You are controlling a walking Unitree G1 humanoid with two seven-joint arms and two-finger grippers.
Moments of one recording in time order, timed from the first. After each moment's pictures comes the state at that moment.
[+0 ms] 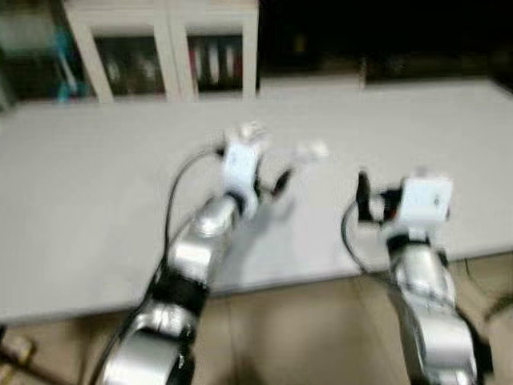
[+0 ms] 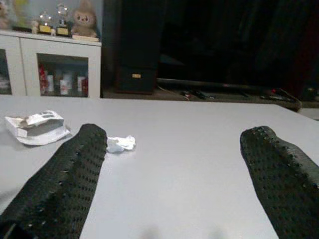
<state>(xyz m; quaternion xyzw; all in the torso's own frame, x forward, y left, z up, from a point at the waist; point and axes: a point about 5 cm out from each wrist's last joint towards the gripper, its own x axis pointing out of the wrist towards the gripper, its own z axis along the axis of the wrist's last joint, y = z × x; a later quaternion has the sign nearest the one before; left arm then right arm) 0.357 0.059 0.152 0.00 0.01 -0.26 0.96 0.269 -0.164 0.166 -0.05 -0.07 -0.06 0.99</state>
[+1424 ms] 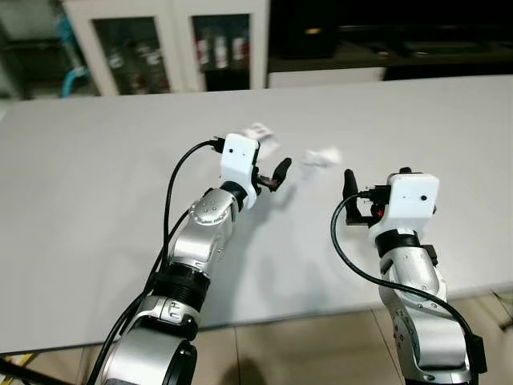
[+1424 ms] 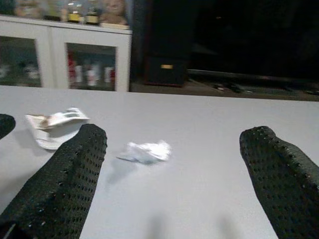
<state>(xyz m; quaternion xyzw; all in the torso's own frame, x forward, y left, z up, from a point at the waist) 0.365 0.065 0.160 0.00 0.00 -0.24 0.97 0.270 -0.152 0.167 -0.05 -0.07 -0.02 1.00</state>
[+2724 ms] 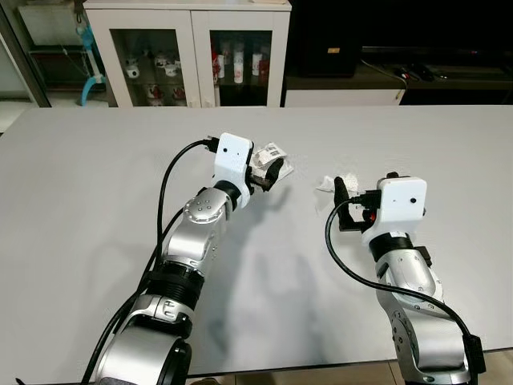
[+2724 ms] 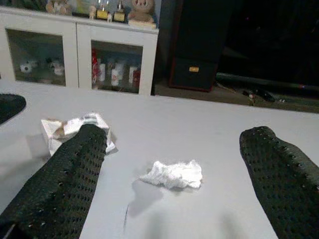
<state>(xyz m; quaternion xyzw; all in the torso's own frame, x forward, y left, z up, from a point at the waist) 0.367 0.076 0.158 0.02 0.01 -0.23 0.97 0.271 -0.149 0.156 -0.05 -0.03 0.01 1.00</state>
